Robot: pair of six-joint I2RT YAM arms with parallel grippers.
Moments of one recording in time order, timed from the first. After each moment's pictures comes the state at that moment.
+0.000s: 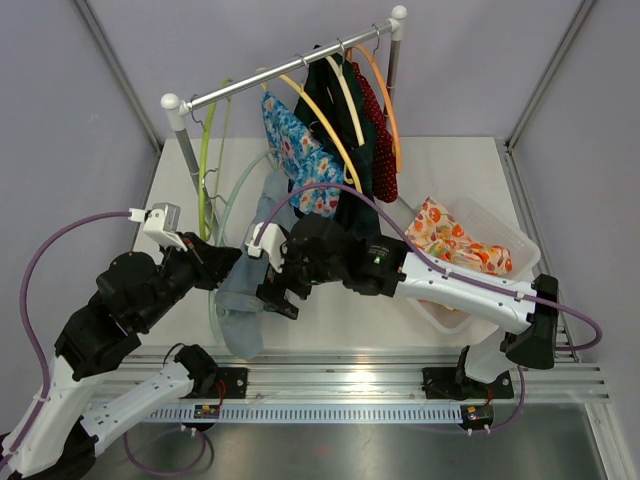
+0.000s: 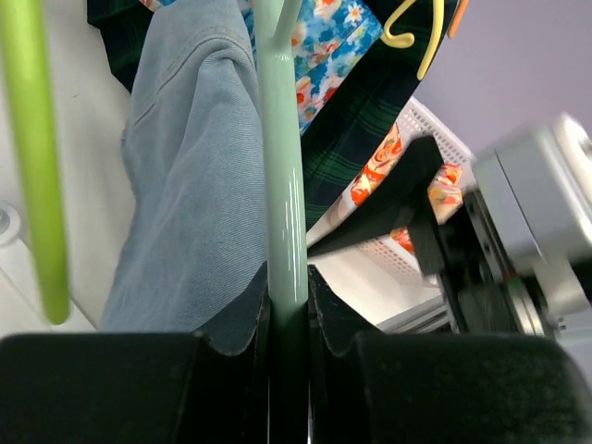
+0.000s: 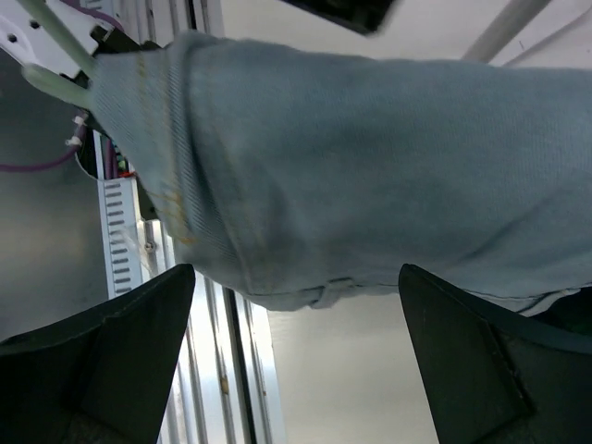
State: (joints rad) left arm -0.73 0.56 1.13 -0.80 -0.18 -0.58; right arm 1.15 1.54 1.54 -0.57 -0.21 -0.12
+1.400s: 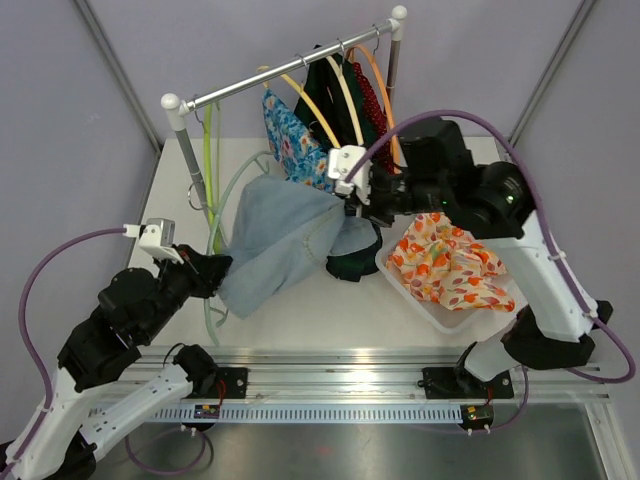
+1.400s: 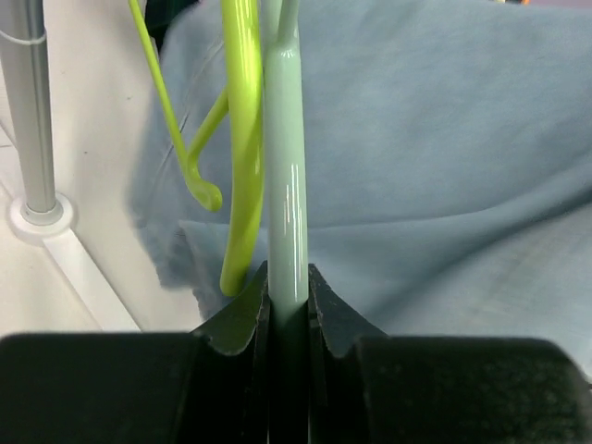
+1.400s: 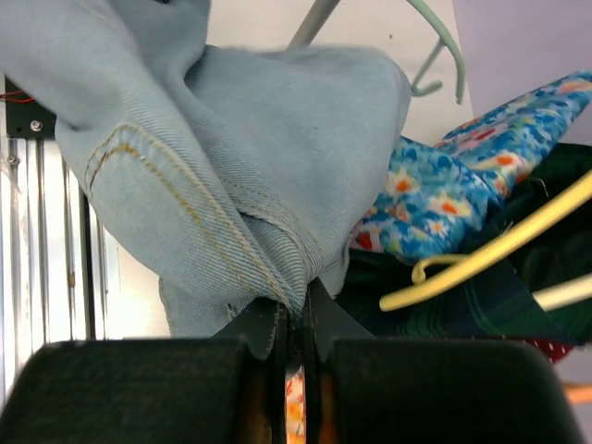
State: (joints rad) left arm -0.74 0.45 1.00 -0.78 -0.29 -0.56; right arm 0.89 1.55 2.23 -1.20 -0.30 -0.59
